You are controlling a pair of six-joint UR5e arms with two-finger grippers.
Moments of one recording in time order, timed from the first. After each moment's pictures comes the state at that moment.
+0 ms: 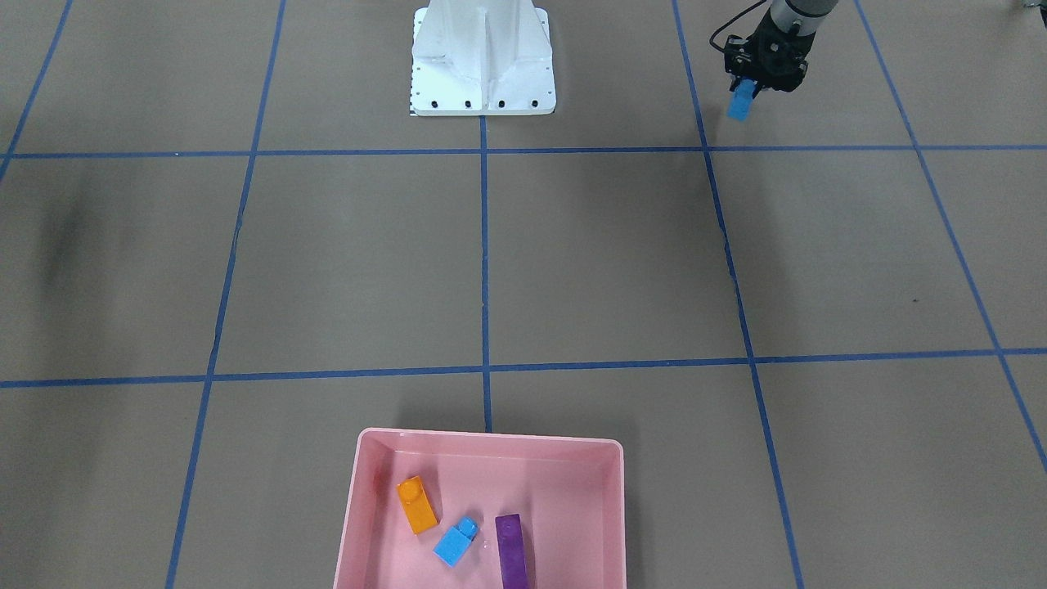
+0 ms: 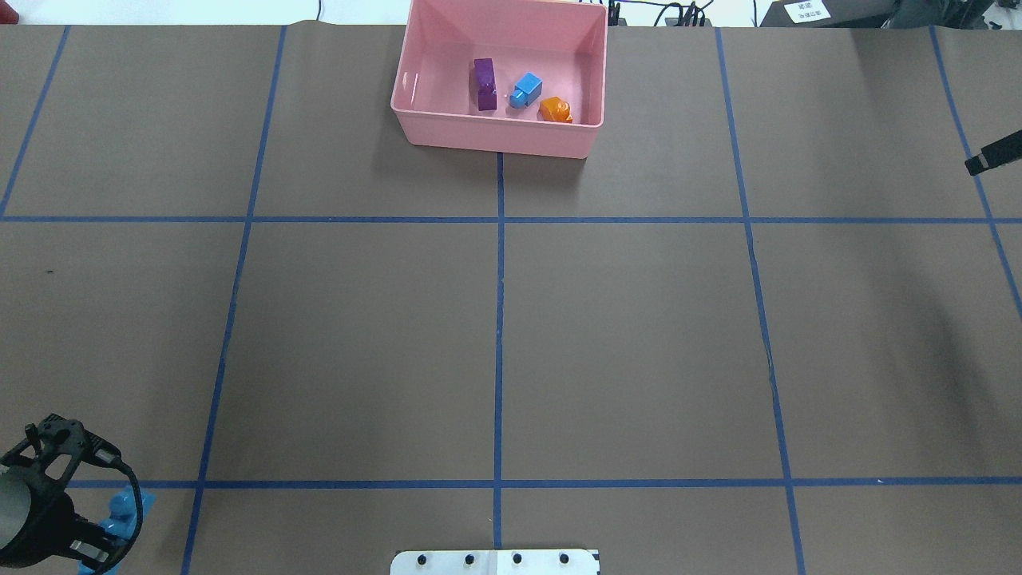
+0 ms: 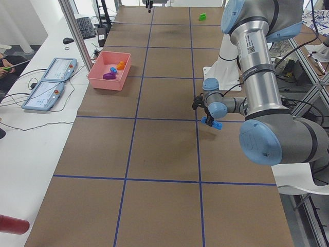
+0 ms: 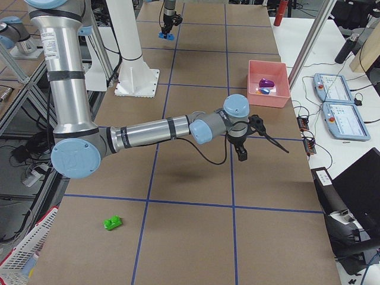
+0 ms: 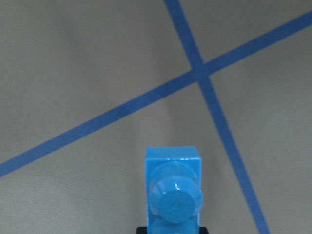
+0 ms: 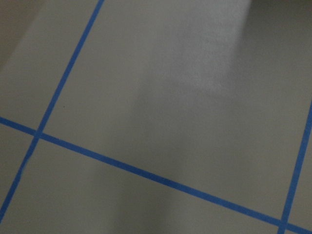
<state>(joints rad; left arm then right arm) -0.27 -1.13 -2.23 -2.12 -1.93 -0.98 1.35 -1.50 1.67 -1.30 2.33 0.17</state>
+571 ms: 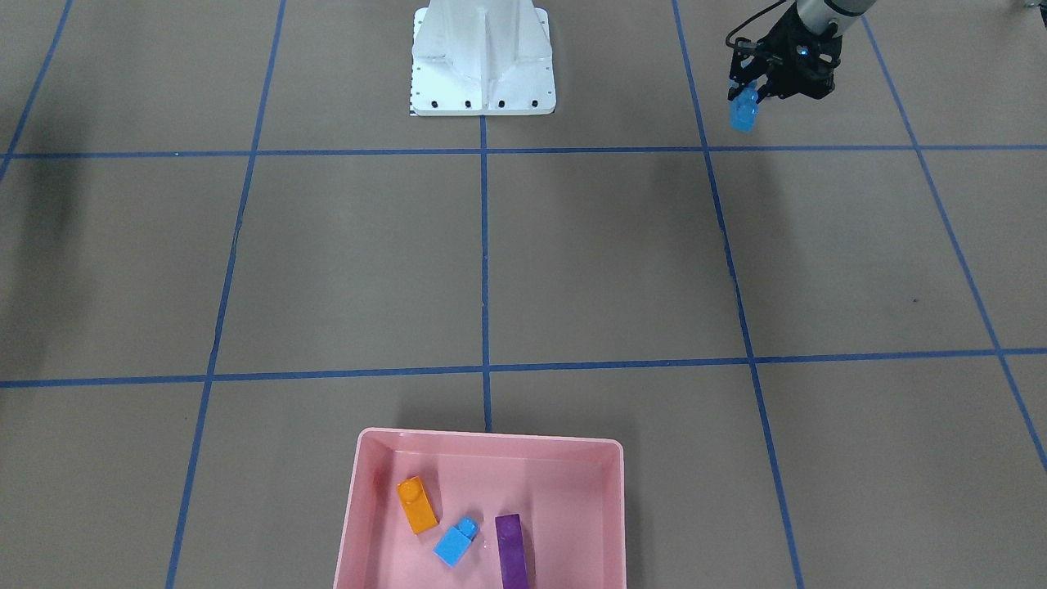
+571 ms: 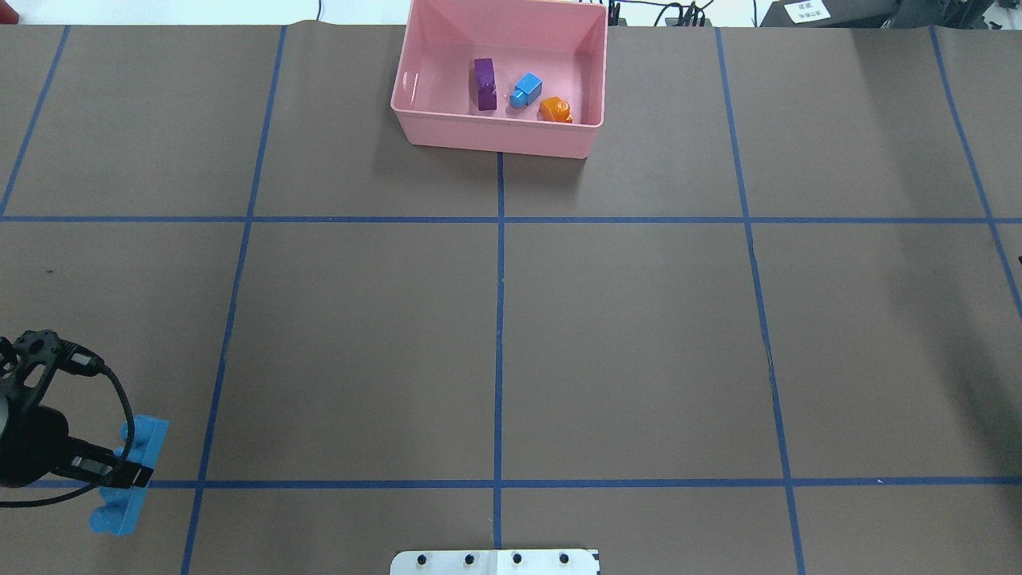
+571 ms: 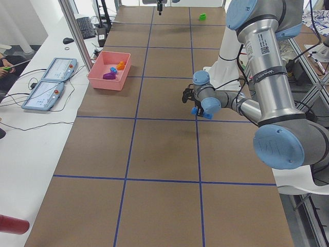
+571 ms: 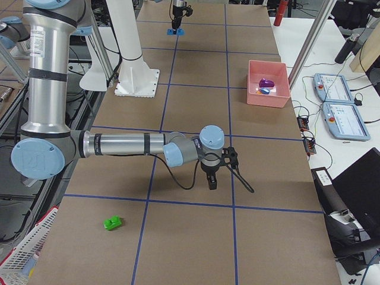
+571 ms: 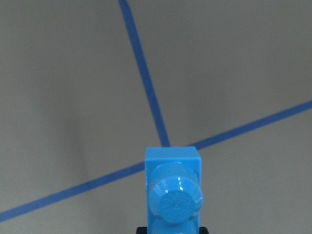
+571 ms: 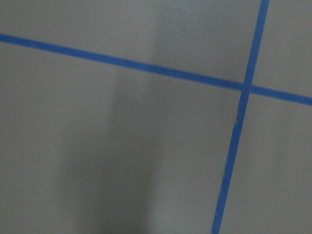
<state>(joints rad) -0.54 -1.25 -2.24 -2.13 -2.13 -0.97 1.32 -1.72 1.70 -1.29 2.31 0.16</state>
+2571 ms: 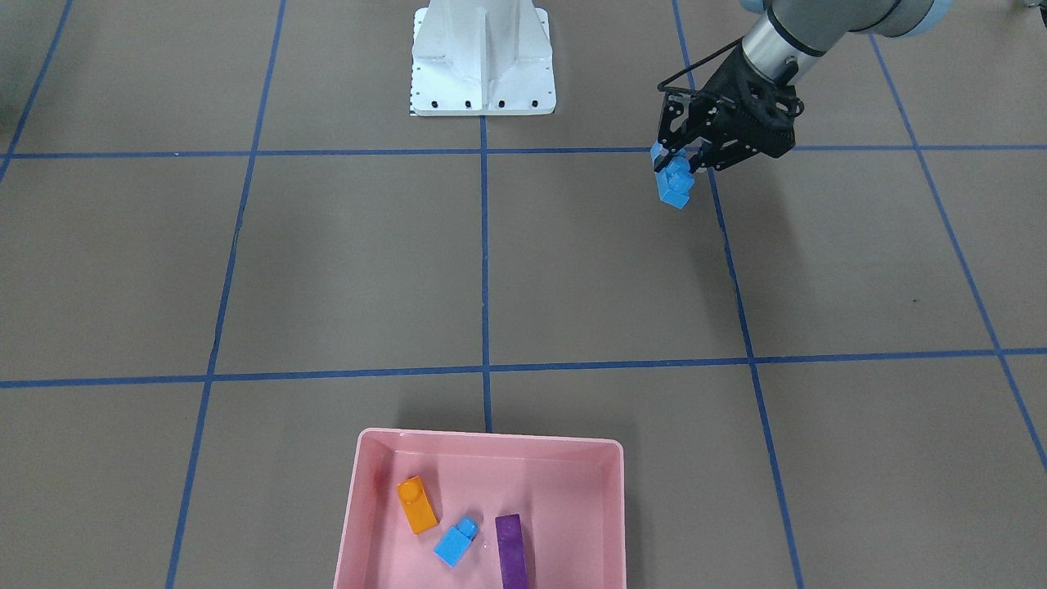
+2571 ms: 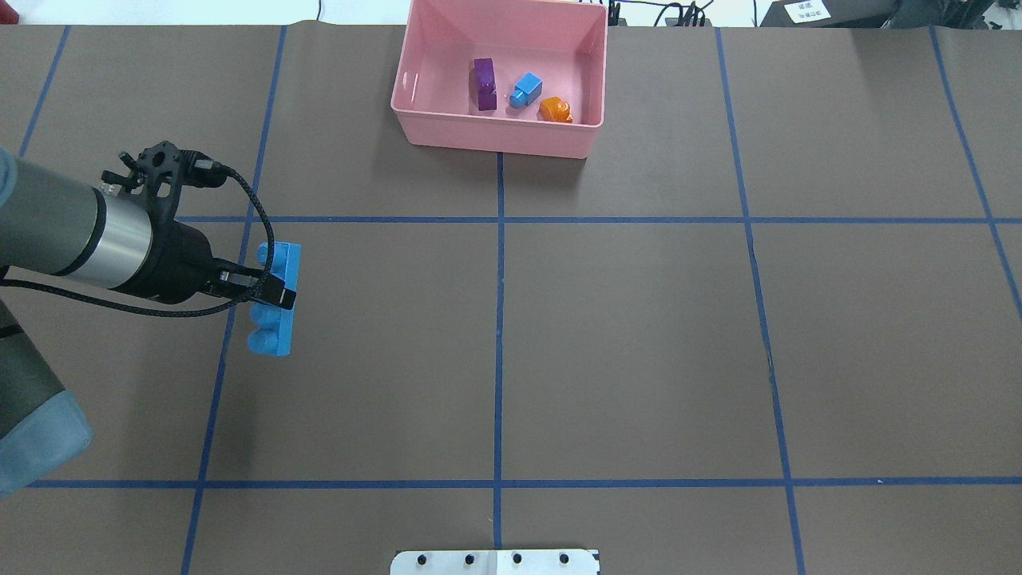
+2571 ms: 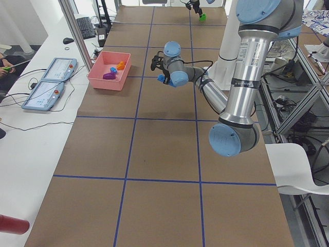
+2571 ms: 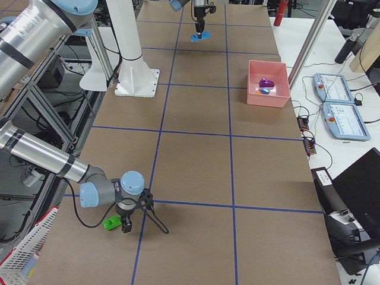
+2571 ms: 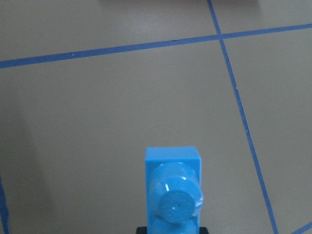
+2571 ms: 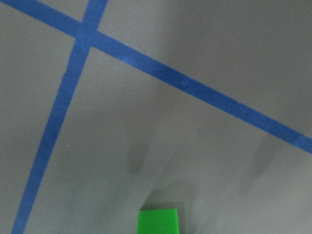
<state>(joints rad) -0.74 -1.77 -2.07 -1.95 -2.14 -0.97 1.04 -2.25 1.63 -0.95 2.26 -0.04</state>
